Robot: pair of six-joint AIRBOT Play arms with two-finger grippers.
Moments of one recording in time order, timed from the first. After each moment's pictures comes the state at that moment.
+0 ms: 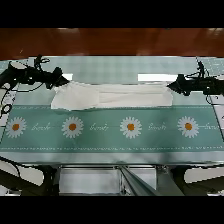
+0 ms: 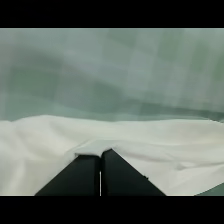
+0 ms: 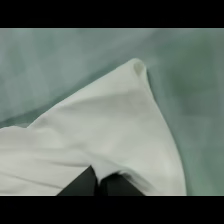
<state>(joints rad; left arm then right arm) 0.19 -1.77 1.39 0.75 -1.04 -1.36 -0.37 -1.66 1.19 -0.63 1.04 1.17</state>
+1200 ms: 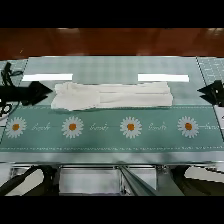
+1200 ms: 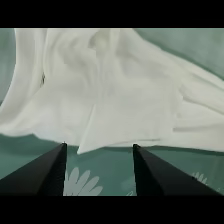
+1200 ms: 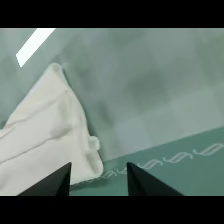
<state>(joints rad) 0.35 -1.12 0.84 0.82 -1.05 -1.32 -0.72 -1.45 1.11 -0.78 1.22 1.21</state>
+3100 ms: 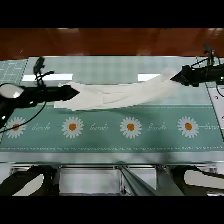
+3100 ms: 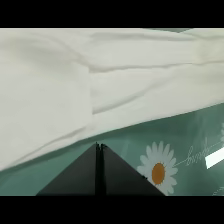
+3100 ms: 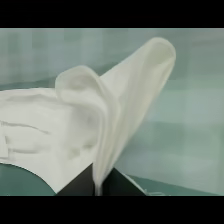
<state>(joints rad) -0.11 -1.11 0.84 0.64 -0.82 -1.16 -0.31 -1.41 1.25 -0.80 1.19 1.20</state>
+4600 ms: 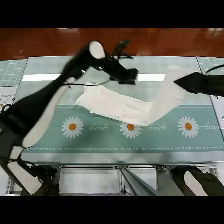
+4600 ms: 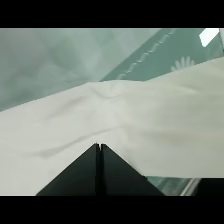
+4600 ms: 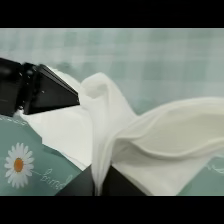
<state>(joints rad) -0.53 -1.83 1.92 0.95 -1.23 -1.56 -0.14 -0.89 1.03 -0.76 1.17 1.26</state>
